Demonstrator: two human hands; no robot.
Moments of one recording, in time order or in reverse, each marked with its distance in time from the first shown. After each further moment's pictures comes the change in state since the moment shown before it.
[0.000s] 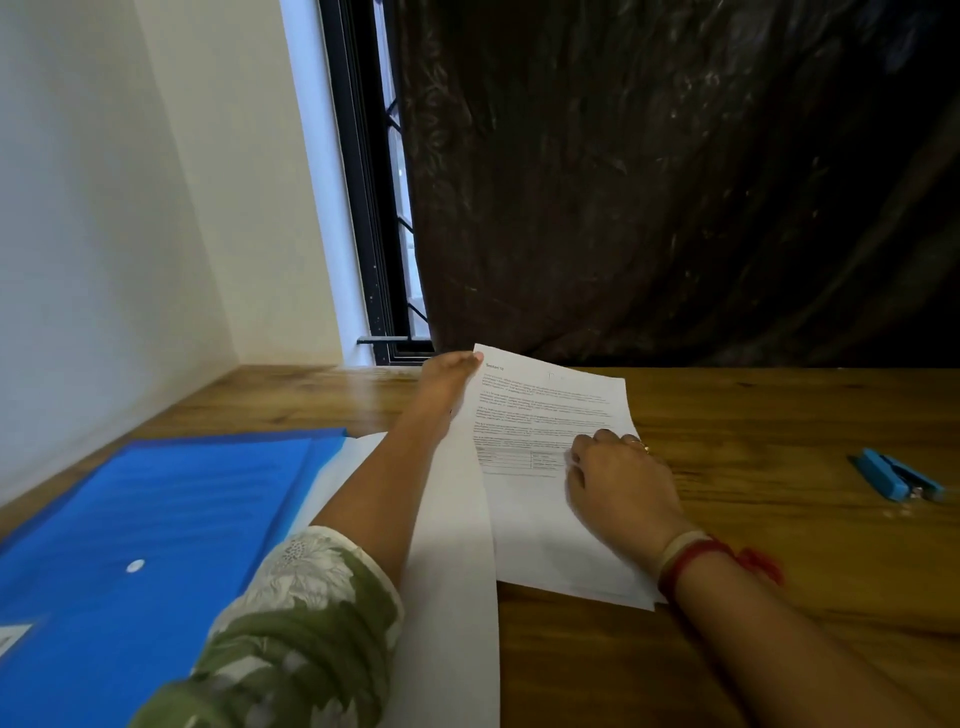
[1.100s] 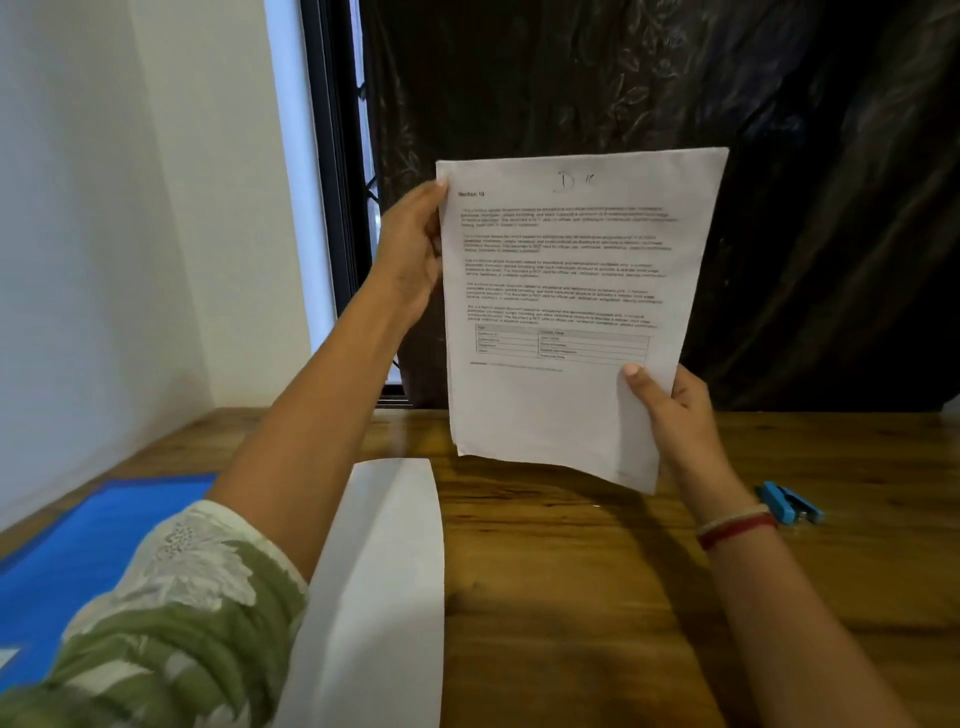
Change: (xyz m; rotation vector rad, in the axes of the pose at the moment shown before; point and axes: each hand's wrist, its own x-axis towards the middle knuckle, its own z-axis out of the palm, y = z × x) left_hand -0.092 0.208 0.020 -0.311 -0.172 0.571; right_hand 0.003 0.060 -0.098 1.439 0.350 0.131
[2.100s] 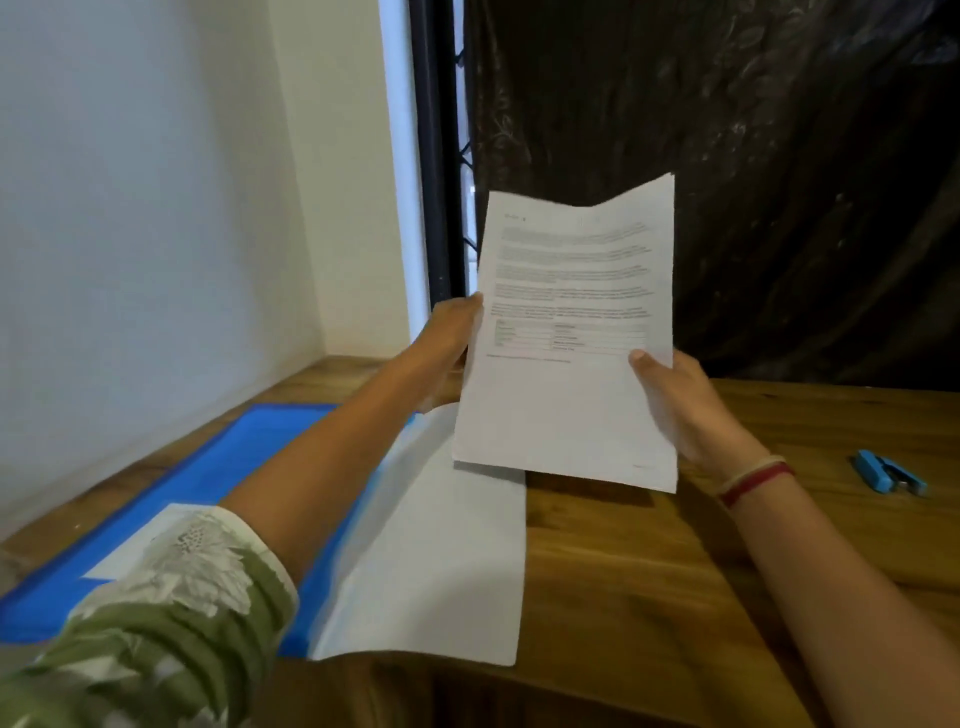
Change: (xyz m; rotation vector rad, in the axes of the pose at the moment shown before) left_hand -0.110 -0.012 -0.058 0.459 0.181 -0.509; right_hand -0.028 0.003 0.045 -0.027 -0.328 0.231
